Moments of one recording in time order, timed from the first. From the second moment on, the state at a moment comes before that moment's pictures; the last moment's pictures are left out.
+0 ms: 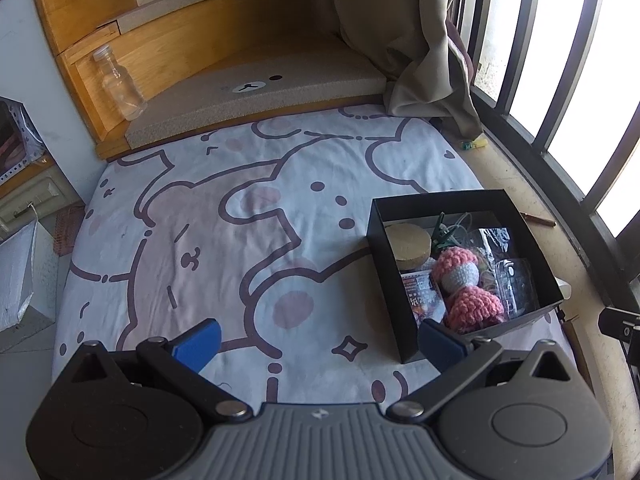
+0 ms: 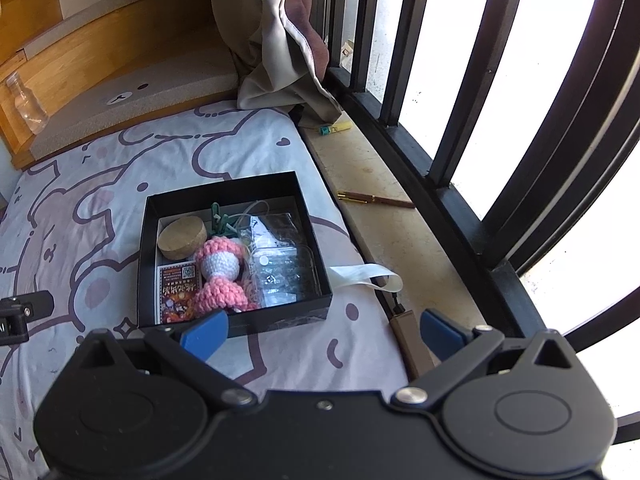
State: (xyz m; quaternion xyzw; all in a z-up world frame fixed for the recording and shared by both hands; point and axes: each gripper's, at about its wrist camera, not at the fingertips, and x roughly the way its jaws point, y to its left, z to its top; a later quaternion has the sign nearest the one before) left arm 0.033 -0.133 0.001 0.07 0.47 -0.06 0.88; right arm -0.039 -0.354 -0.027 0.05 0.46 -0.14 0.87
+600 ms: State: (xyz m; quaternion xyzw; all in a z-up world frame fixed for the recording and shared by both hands) left arm 0.033 -0.135 0.000 0.06 0.47 -0.07 0.88; right arm -0.039 -0.355 -0.028 0.05 0.46 -0.13 0.87
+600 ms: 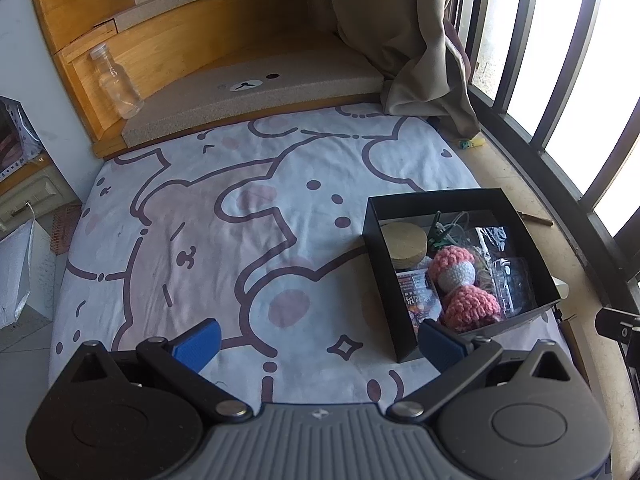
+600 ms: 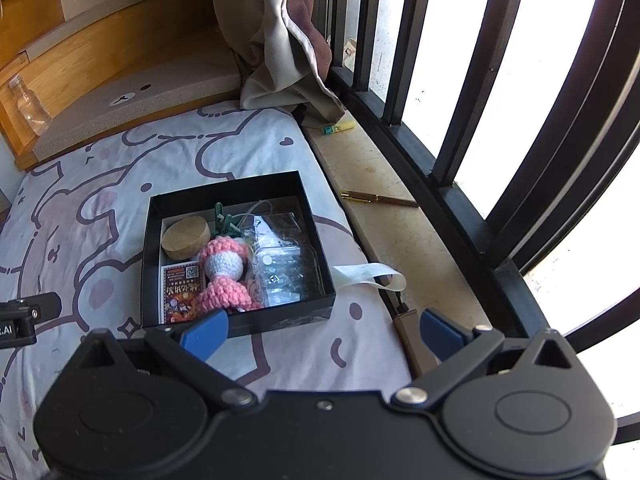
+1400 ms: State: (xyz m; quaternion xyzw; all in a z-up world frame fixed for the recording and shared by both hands) left arm 0.033 -0.136 -0.002 0.06 0.47 -0.06 0.88; right arm -0.039 -0.355 -0.028 0.05 0.47 -0.13 0.87
